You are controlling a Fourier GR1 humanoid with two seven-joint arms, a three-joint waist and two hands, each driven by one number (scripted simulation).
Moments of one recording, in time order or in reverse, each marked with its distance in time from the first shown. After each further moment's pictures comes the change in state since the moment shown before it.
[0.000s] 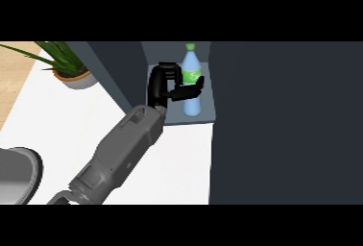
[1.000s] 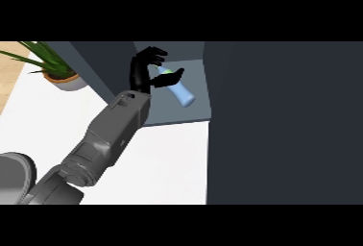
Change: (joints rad) left arm -0.202 0.043 0.087 0.417 -0.053 0.117 -0.116; right arm -0.039 0.004 -0.045 0.019 -0.036 0.055 -0.007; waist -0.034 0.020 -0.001
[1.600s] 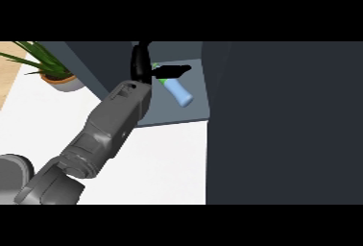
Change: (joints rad) left arm -0.083 0.006 0.017 0.042 -0.015 -0.033 -0.034; right arm 0.011 -0.003 0.012 0.001 -0.008 0.031 -0.003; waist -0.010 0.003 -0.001
